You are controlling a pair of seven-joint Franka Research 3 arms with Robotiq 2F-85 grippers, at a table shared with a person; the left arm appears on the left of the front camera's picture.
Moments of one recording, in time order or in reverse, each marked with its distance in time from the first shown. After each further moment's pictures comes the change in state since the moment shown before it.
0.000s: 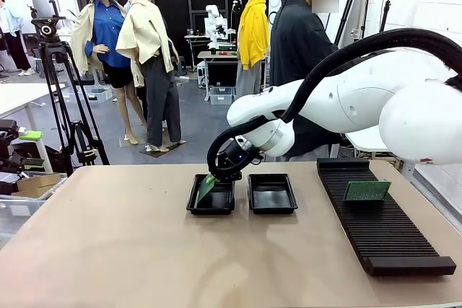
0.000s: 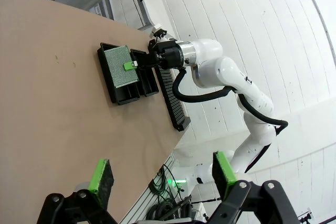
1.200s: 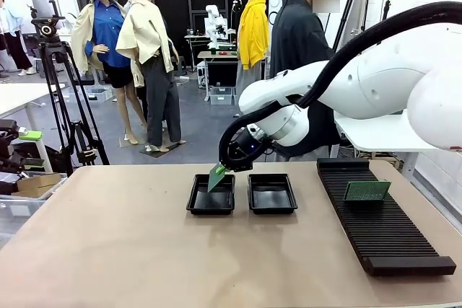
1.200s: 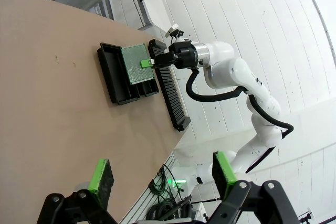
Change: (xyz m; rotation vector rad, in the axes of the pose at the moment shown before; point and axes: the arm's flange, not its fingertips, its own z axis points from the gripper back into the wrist) left arm 0.000 0.000 0.000 0.000 0.000 0.000; right arm -0.010 0.001 0.049 0.006 -0.040 0.041
